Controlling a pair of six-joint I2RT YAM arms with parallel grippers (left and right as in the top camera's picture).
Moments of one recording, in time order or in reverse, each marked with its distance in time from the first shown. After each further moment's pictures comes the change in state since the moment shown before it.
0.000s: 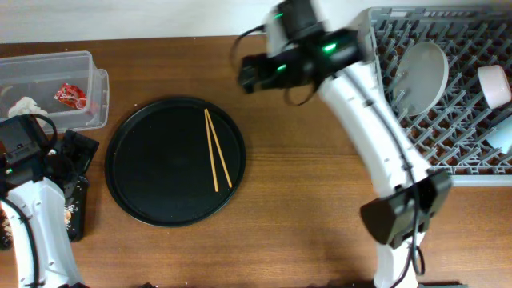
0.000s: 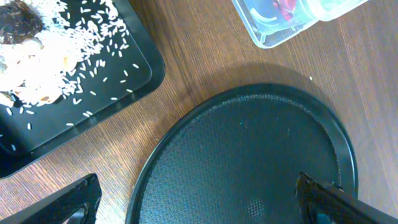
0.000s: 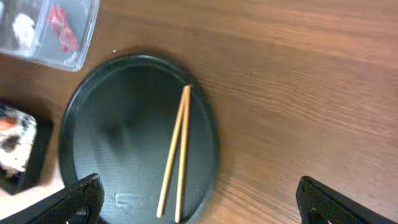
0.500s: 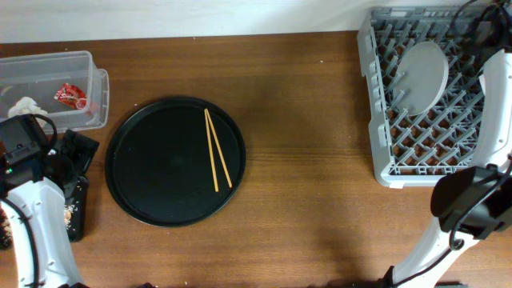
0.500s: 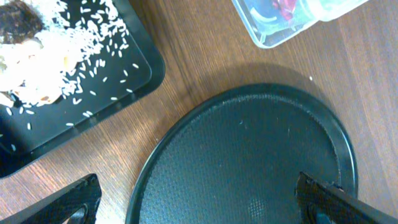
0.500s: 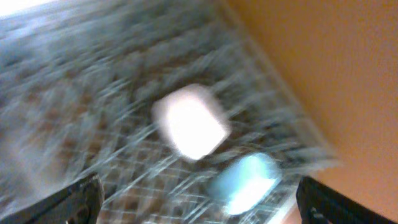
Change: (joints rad) left arm 0.000 0.000 0.000 0.000 0.000 0.000; right arm -0.779 -0.004 0.004 0.086 0.694 -0.215
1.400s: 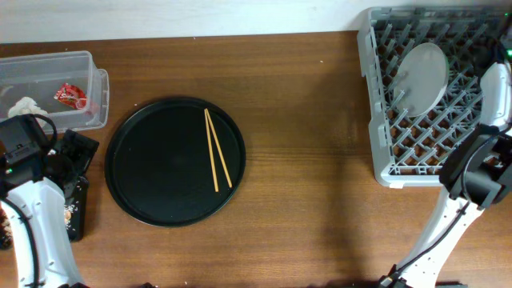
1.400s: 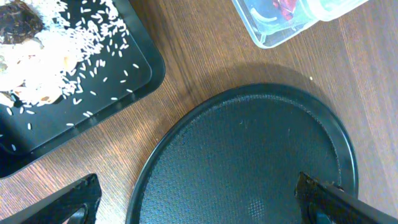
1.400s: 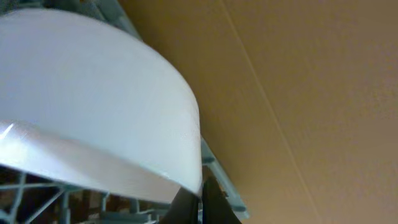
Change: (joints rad) left arm 0.000 0.000 0.000 0.000 0.000 0.000; right arm -0.166 0.386 0.004 0.547 0.441 -0.475
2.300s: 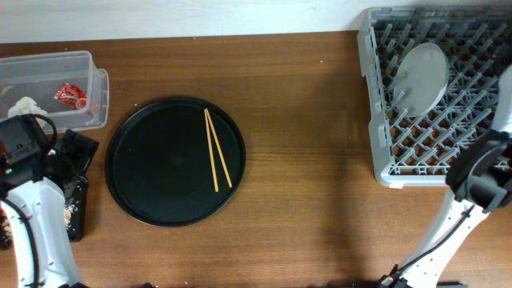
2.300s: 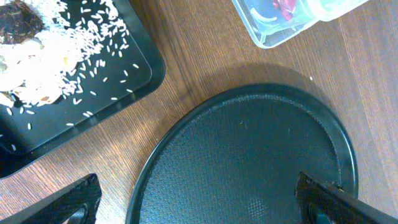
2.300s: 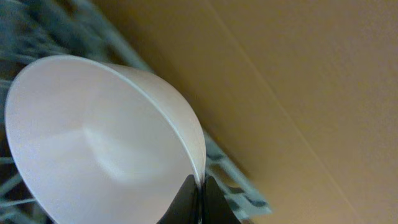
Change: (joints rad) left arm 0.000 0.000 0.000 0.000 0.000 0.000; right arm -0.039 -0.006 0.095 -0.126 -0.103 0.200
